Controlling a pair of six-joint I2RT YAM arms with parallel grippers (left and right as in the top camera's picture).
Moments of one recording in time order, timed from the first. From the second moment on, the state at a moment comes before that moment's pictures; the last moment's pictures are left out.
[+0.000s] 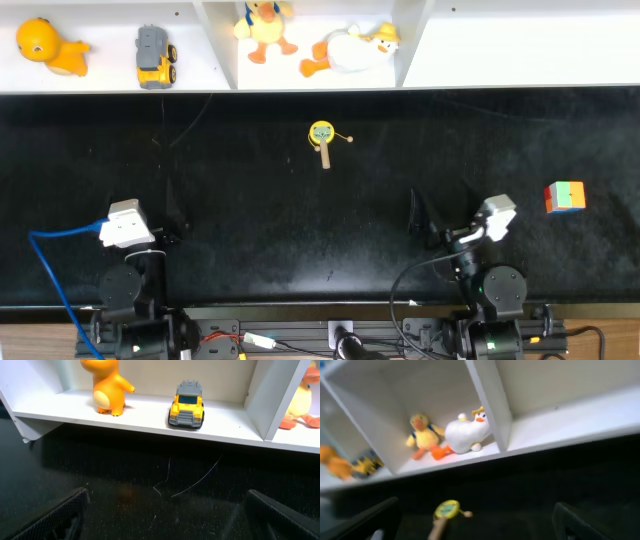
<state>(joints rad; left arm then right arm) 0.18 0.01 0.01 -0.08 -0.02 -0.04 0.11 0.01 0.02 0.00 -0.19 0.47</state>
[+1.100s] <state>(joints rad) 0.18 0.01 0.01 -0.08 -0.02 -0.04 0.41 1.03 1.25 -0.88 -0.22 0.36</state>
